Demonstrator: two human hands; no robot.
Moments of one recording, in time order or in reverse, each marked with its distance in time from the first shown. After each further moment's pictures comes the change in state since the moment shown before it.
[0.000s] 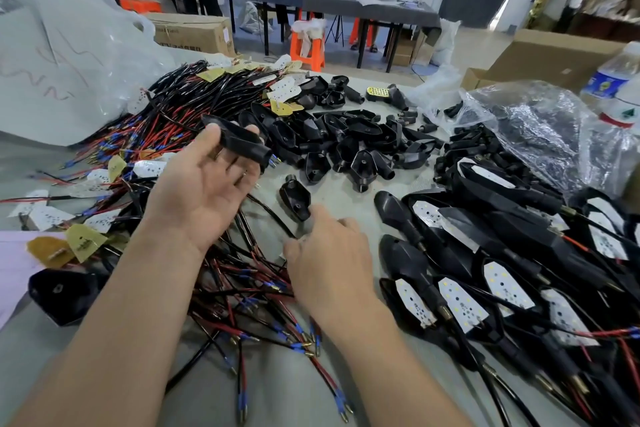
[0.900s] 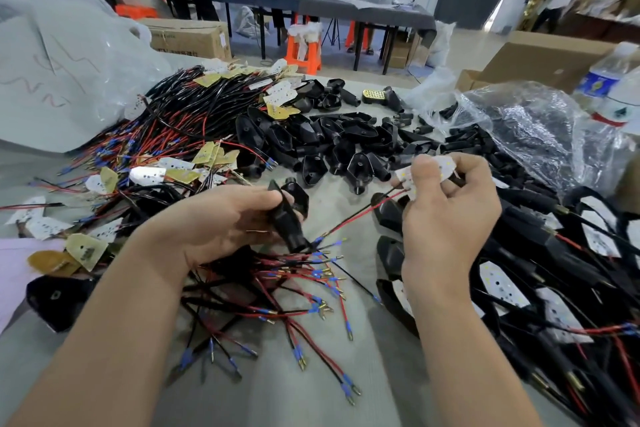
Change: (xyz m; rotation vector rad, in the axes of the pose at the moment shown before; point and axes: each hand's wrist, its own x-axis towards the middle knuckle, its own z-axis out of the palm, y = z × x) left_hand 0.001 -0.012 -0.004 0.797 -0.140 -0.385; right_hand 0.018 0.045 -0.069 1.069 0.803 0.003
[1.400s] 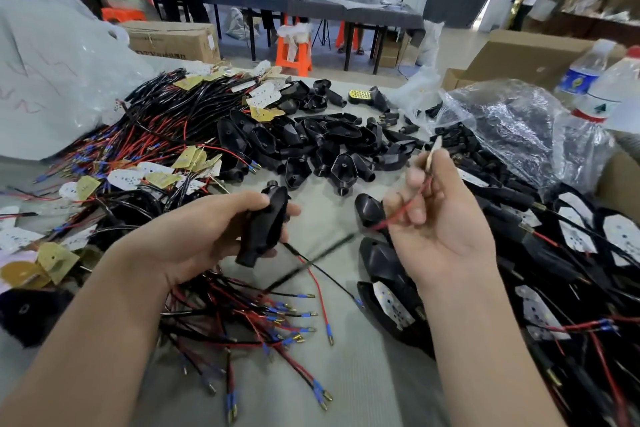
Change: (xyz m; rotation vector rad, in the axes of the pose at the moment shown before) left_hand -0.004 -0.002 0.012 0.040 -0.134 0.047; right_hand 0.026 -0.010 -0.019 0.748 -0.276 0.684
